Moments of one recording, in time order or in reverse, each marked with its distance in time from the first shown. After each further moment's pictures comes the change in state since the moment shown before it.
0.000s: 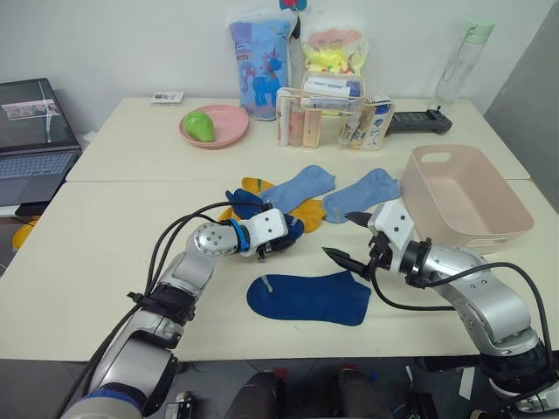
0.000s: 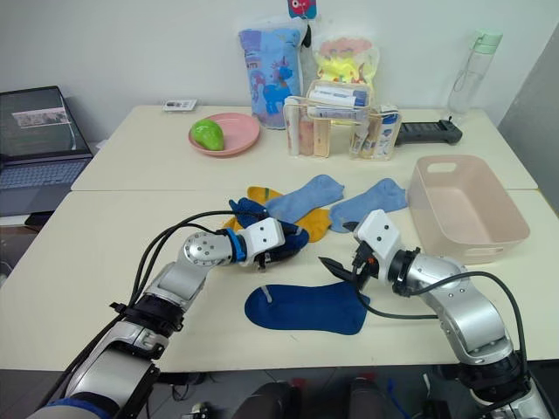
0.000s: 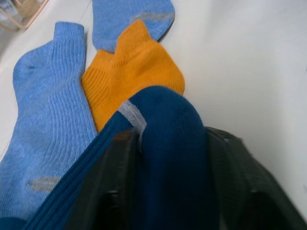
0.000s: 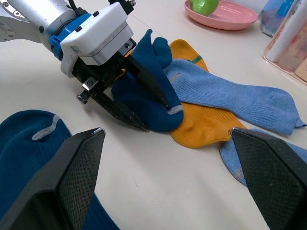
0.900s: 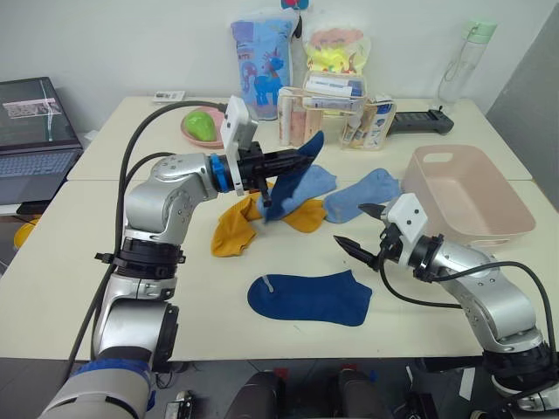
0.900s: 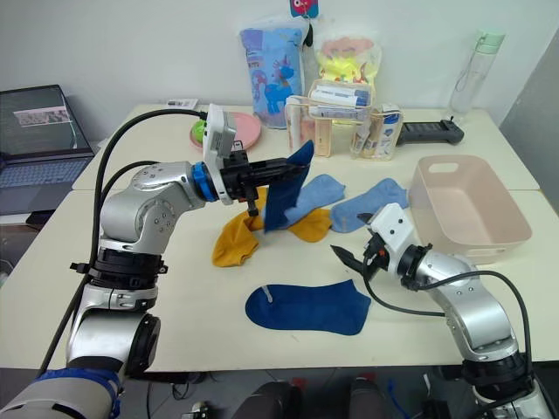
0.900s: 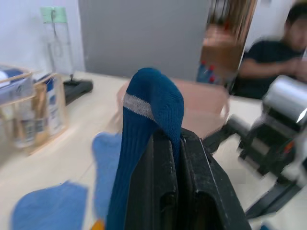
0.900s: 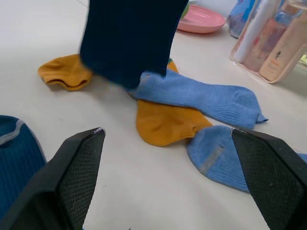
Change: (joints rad) left arm -0.256 -0.053 0.337 -0.324 -0.699 0.749 -0.159; right arm 0.013 0.000 -0.069 0.050 -0.014 -0.064 -0.022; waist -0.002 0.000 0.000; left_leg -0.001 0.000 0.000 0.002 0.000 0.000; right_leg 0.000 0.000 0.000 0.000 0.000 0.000
